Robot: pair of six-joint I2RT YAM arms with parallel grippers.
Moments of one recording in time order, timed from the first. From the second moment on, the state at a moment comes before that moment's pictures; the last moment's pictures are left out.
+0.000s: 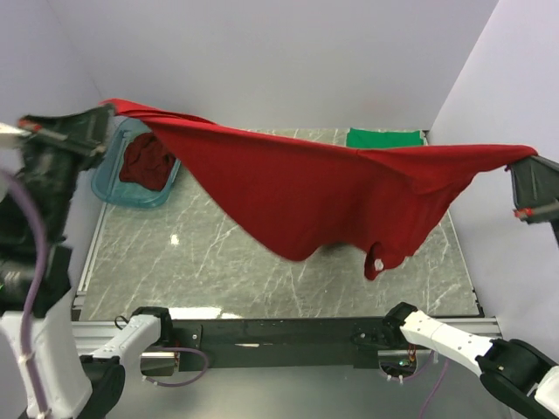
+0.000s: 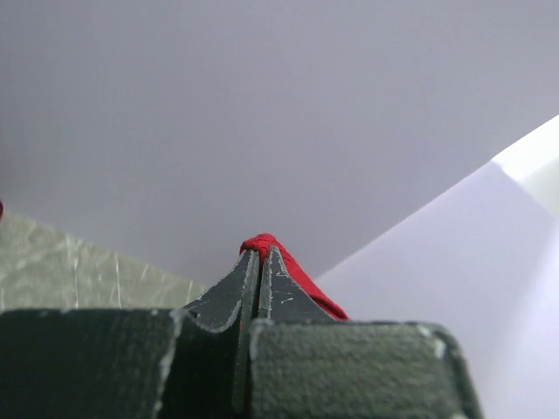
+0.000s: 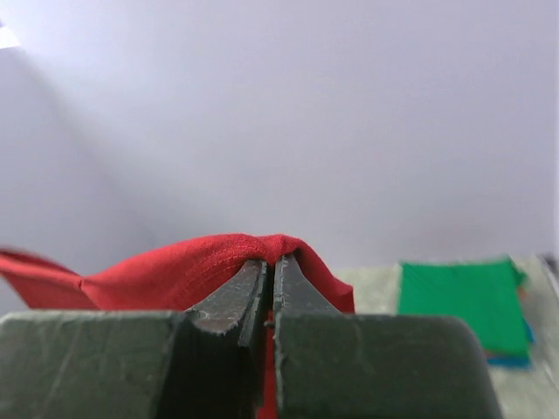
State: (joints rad) left arm -0.05 0.96 1.85 -0.65 0.04 -0.89; right arm 0.66 0.90 2.17 -0.95 0.51 0.20
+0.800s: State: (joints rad) left arm -0.02 1.36 1.82 -0.68 -0.05 -0.81; right arm 0.51 1.27 2.01 -0.76 0.58 0.02
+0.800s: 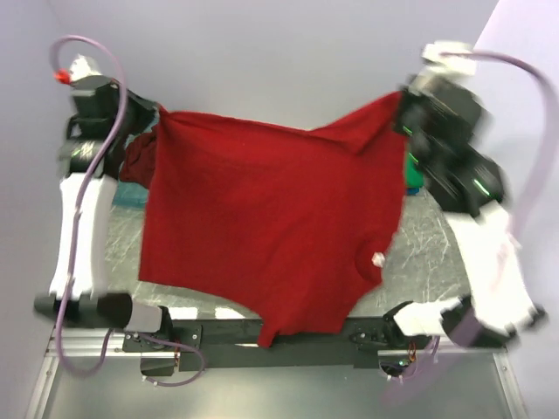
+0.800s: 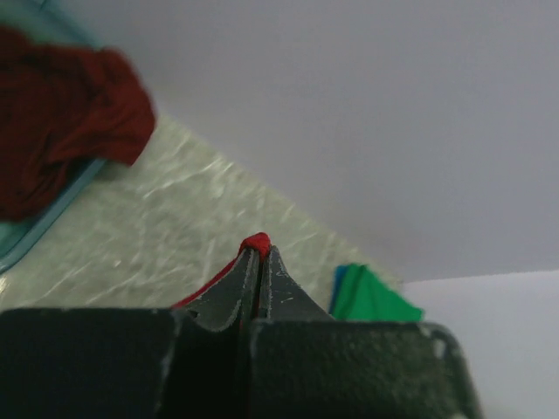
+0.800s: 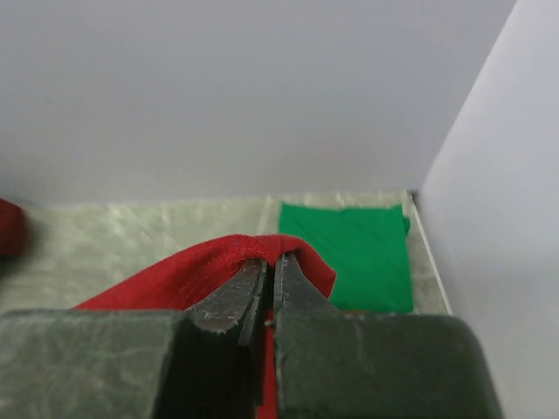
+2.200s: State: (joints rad) left arm 0.08 0.88 2.00 -0.67 0.02 -0.81; right arm 0.31 0.86 2.15 -0.74 0.10 0.01
